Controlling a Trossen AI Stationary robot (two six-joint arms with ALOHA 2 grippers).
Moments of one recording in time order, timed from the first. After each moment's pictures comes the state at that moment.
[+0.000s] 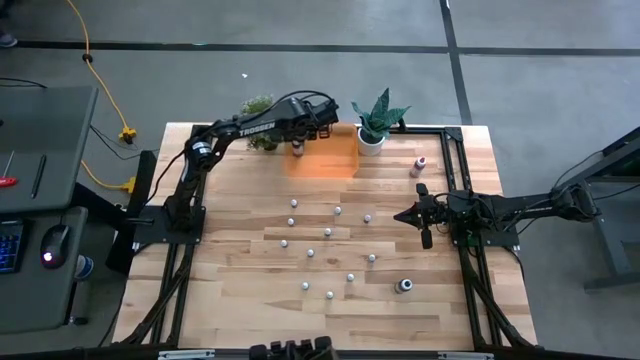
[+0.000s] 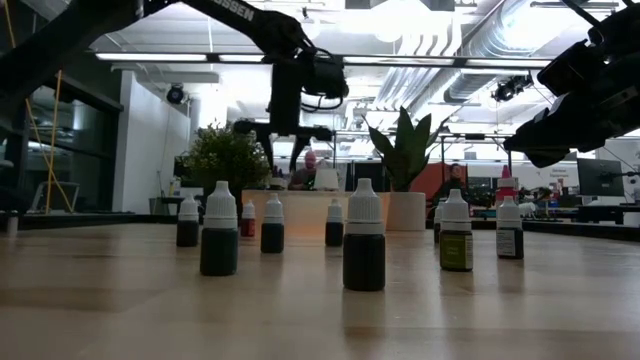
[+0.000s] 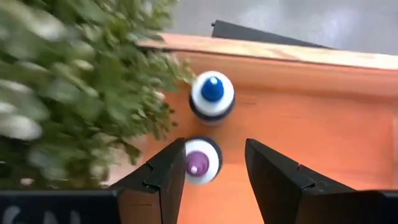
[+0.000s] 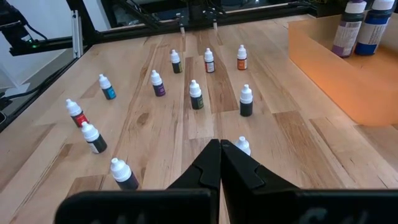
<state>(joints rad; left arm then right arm) 0.49 2.12 1.96 -1.17 -0.49 -1.15 0.02 0.33 0.01 0.04 0.02 0.16</state>
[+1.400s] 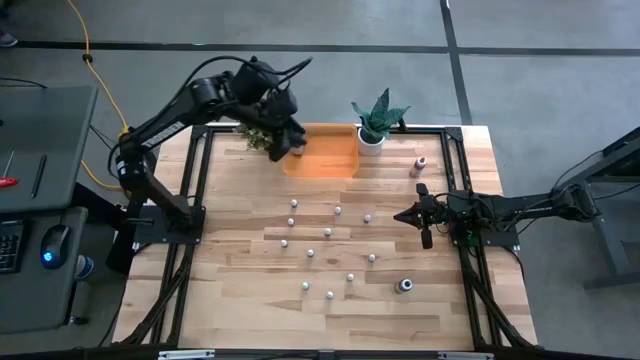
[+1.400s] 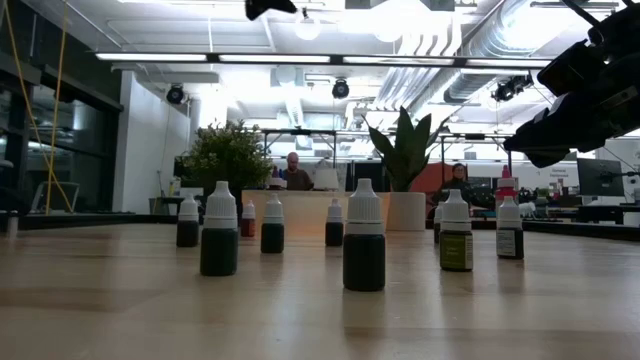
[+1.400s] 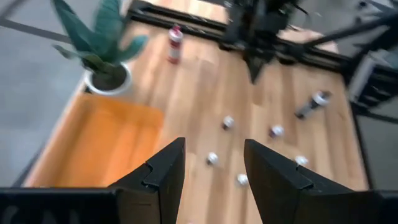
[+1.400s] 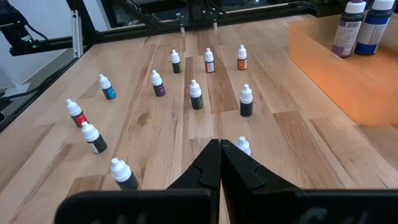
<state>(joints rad) 0.42 1.55 1.96 -1.11 0.31 0.06 0.02 0.33 0.01 0.04 0.02 0.16</state>
